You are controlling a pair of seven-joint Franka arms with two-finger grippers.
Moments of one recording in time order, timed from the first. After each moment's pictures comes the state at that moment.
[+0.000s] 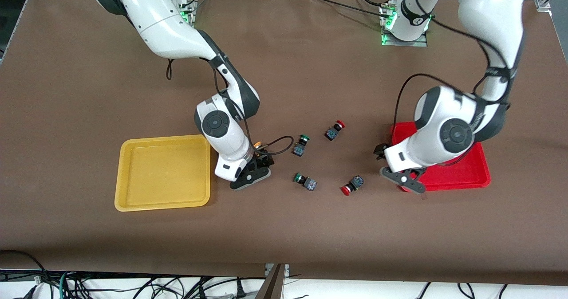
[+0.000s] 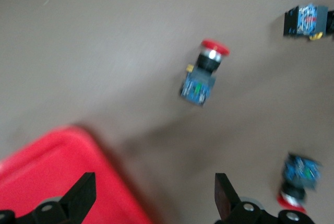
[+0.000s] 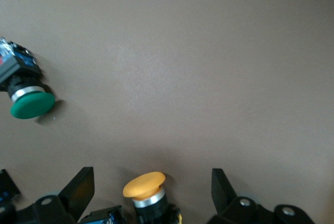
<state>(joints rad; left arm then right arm) -0.08 0.61 -0.21 -1.59 0.05 2.17 0.22 0.51 0.92 0.06 -1.32 0.02 2.50 0.11</state>
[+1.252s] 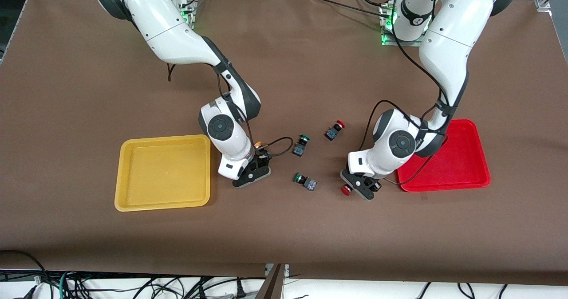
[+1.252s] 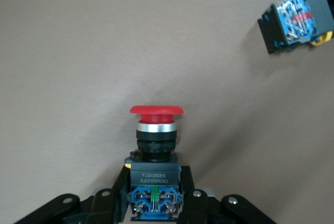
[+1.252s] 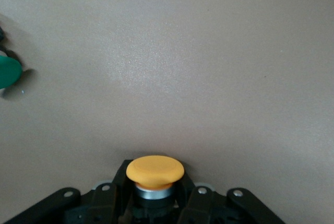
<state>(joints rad) -0.16 0.81 -0.20 -1.56 0.08 2.49 0.42 0.51 0.93 0.06 -1.36 0.02 2.50 0.12</state>
